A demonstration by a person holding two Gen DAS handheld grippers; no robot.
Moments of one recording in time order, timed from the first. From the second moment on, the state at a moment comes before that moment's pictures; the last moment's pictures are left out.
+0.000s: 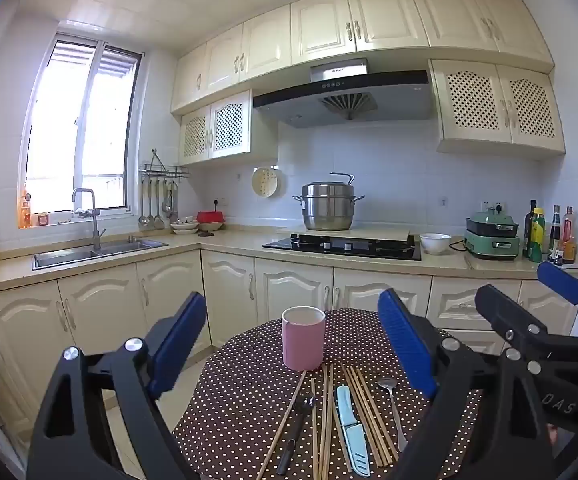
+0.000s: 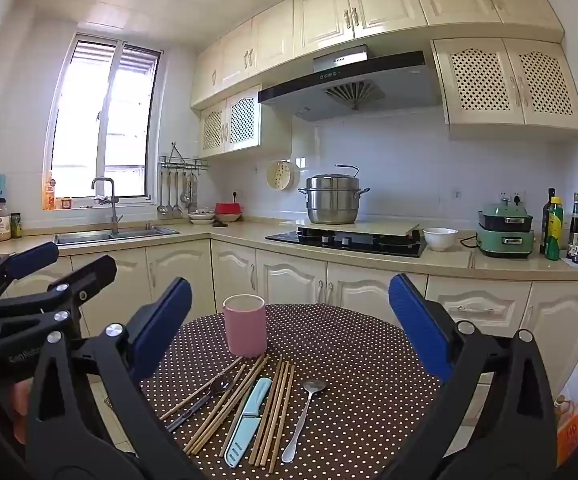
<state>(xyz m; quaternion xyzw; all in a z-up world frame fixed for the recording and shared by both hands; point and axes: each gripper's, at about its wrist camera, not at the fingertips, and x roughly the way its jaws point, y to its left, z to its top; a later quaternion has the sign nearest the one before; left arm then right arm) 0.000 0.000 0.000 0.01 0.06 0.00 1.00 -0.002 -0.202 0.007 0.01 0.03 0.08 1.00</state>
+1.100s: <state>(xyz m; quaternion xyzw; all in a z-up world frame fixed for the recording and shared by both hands) -0.001 0.014 -0.007 0.00 0.06 0.00 1.00 0.000 -0.186 -0.001 0.00 0.03 0.09 1.00</state>
